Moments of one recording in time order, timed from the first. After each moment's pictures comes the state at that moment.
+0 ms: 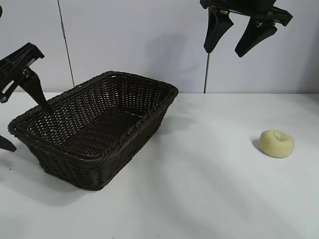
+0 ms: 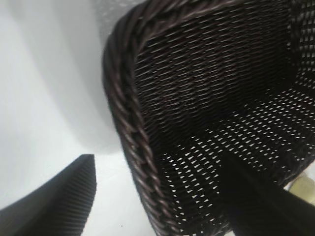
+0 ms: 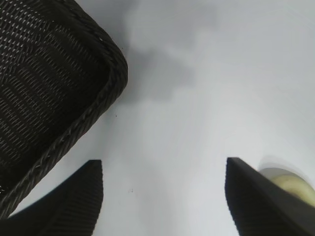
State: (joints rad) left arm -0.29 1.48 -0.79 -0.41 0.48 -0.71; right arm 0.22 1.93 -1.79 0.20 1.08 -0.12
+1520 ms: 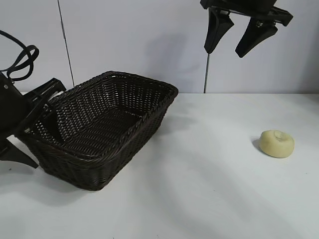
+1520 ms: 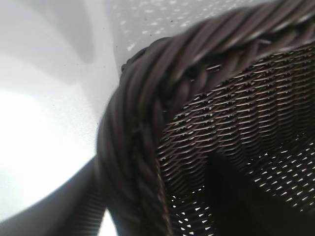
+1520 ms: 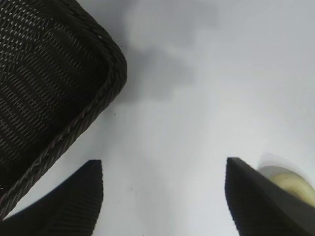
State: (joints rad) left arm -0.29 1.72 -0.87 -0.43 0.44 -0.71; right arm 0.22 1.93 -1.79 0.19 1.08 -0.12
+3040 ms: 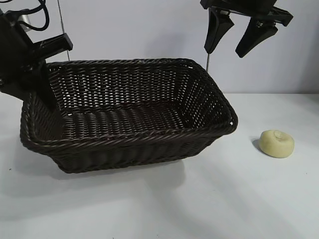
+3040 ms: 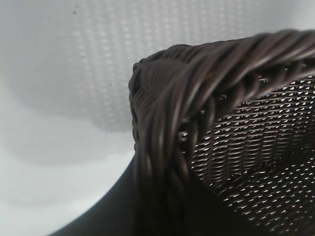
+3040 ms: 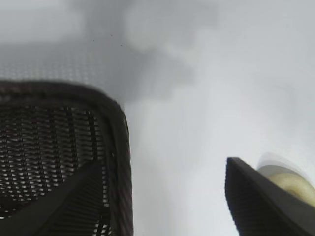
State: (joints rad) left arm -0.23 1.74 -1.24 -0.39 0.90 -0.08; right arm 0.22 1.93 -1.79 0.19 1.09 -0.12
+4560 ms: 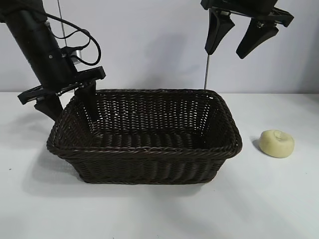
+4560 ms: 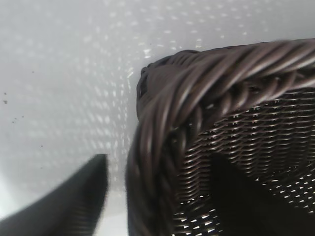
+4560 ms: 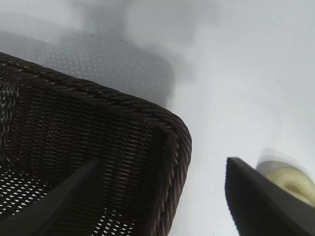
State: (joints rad) left arm -0.23 2.21 -1.73 -0.38 1.15 0.06; right arm 0.22 1.93 -1.79 0.19 1.10 -0.12
